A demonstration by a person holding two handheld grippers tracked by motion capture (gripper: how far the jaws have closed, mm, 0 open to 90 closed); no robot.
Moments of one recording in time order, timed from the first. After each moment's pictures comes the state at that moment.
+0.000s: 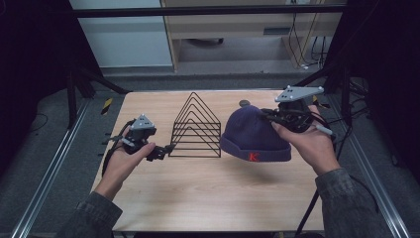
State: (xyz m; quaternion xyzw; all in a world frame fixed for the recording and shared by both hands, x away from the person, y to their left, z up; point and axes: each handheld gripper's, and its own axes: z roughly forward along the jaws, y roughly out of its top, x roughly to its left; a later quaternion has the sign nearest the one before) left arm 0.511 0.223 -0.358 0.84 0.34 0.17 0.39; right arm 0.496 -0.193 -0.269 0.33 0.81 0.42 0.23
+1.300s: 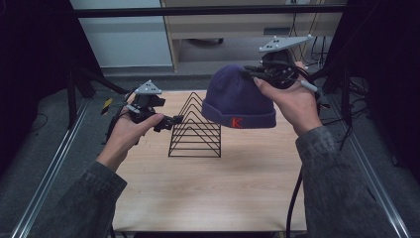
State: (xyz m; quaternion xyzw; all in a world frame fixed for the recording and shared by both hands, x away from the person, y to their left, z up) left arm 0.549 0.194 -0.285 0.83 0.31 0.17 0.43; right arm 0.539 -0.149 -0.186 0.31 0.78 0.47 0.26
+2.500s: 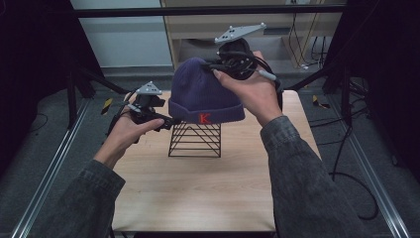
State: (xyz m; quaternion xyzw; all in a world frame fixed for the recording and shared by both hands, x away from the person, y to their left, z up) left arm 0.565 0.200 -0.302 0.83 0.31 0.16 0.43; right arm 0.550 -0.068 -0.170 0.26 0.79 0.50 0.24
